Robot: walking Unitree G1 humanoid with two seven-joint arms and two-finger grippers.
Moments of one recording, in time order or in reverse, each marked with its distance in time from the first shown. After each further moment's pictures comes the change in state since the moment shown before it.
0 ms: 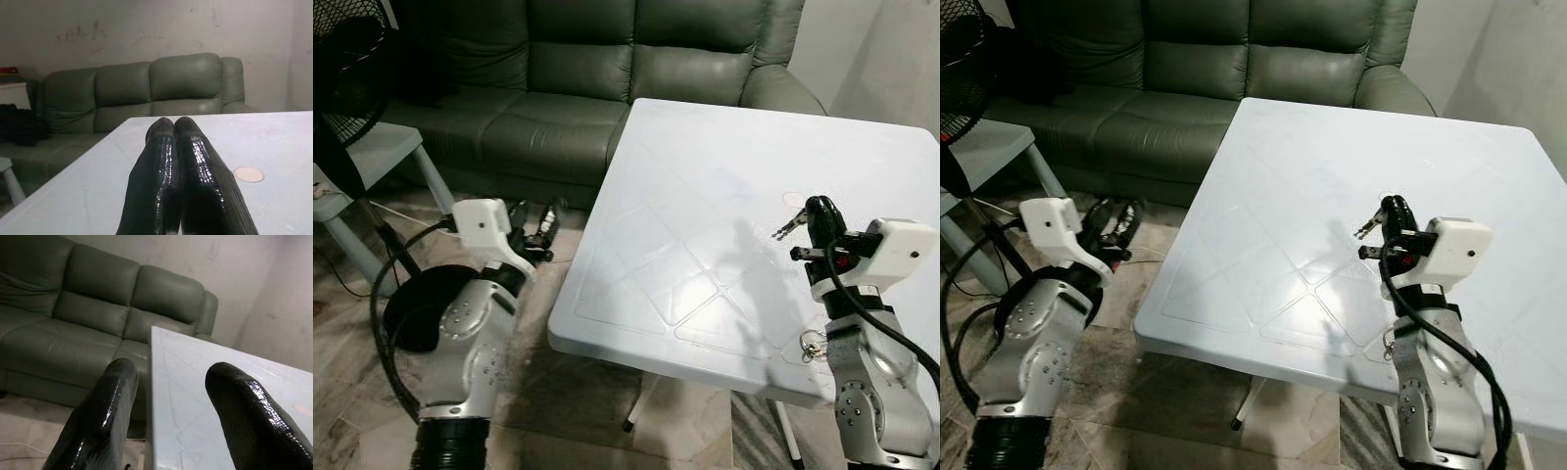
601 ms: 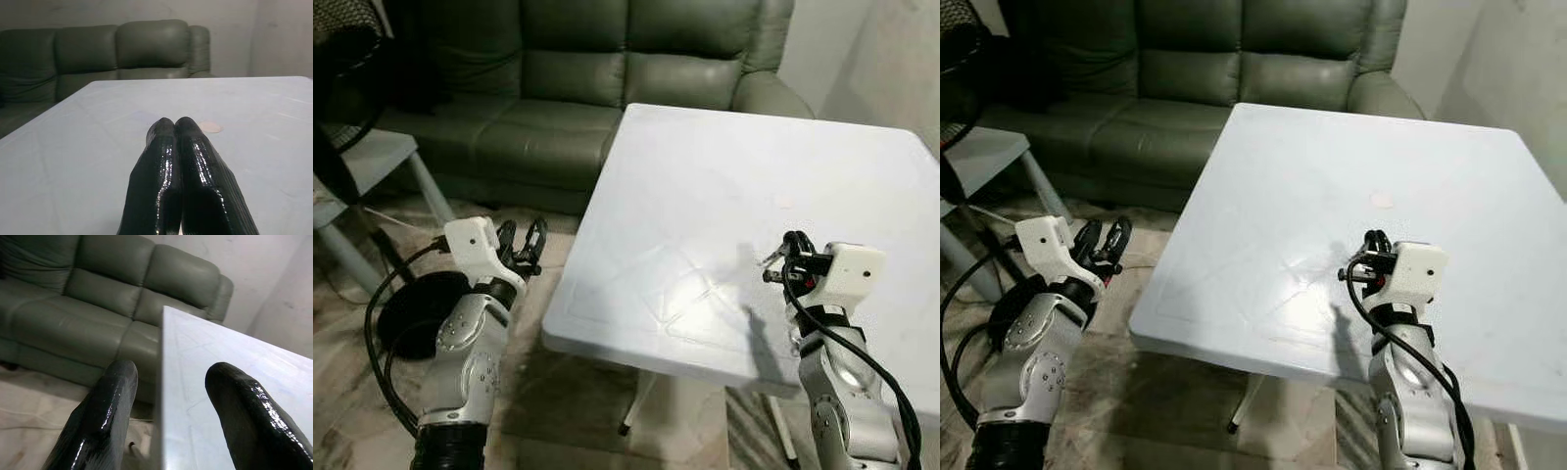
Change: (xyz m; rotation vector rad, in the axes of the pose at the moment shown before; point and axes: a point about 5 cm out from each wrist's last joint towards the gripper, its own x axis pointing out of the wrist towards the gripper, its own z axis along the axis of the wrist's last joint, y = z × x) left arm -0.004 0.015 -0.019 -0.025 0.072 0.113; right arm -0.007 0.001 -0.035 -0.077 0.155 -0.105
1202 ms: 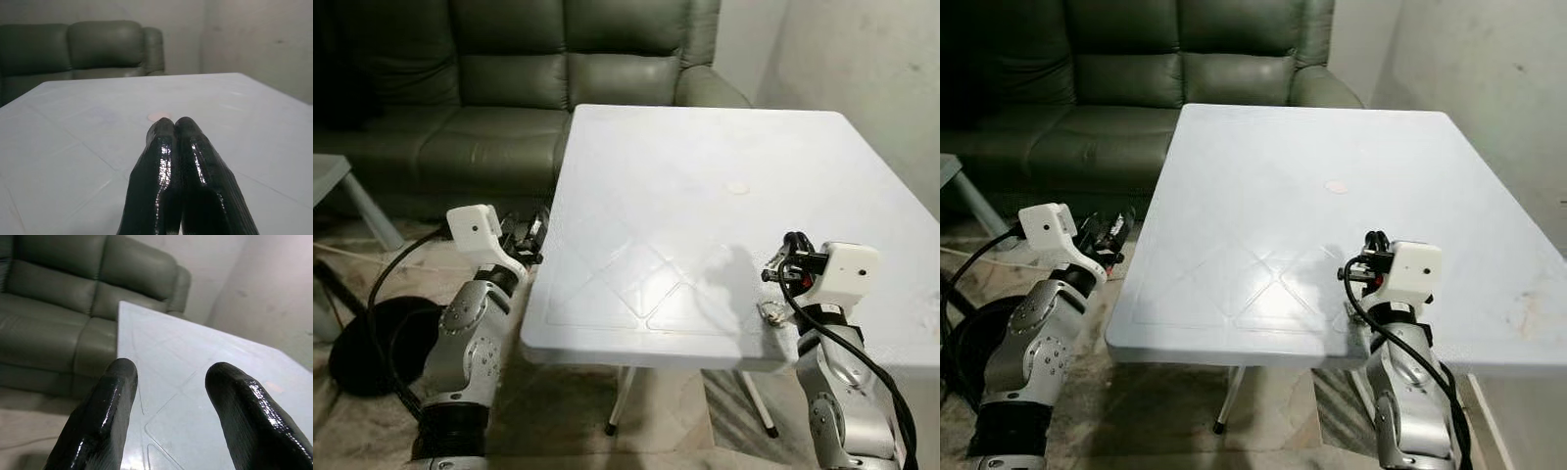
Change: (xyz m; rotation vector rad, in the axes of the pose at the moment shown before) left arm 0.011 -0.004 0.005 0.003 -0.003 -0.026; right arm 0.000 -0.002 -0.004 -0.025 0.016 -0.026
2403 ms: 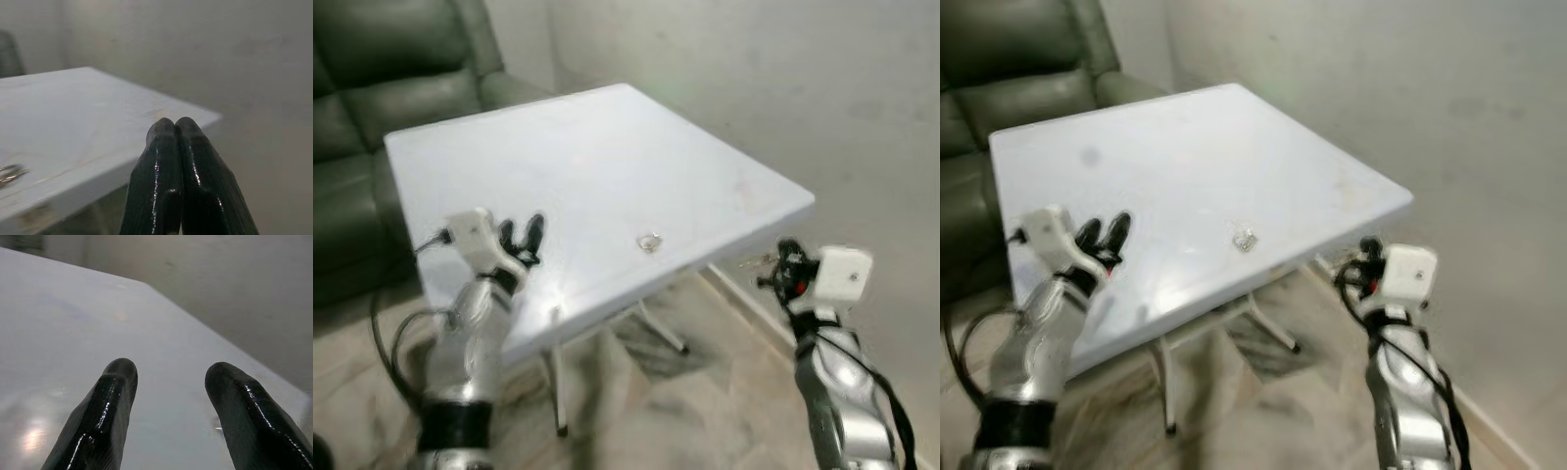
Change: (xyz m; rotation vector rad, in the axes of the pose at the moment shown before) left arm 0.002 -0.001 -0.012 -0.045 0.071 0.053; right arm -0.002 0.001 -0.004 -0.013 0.034 0.010
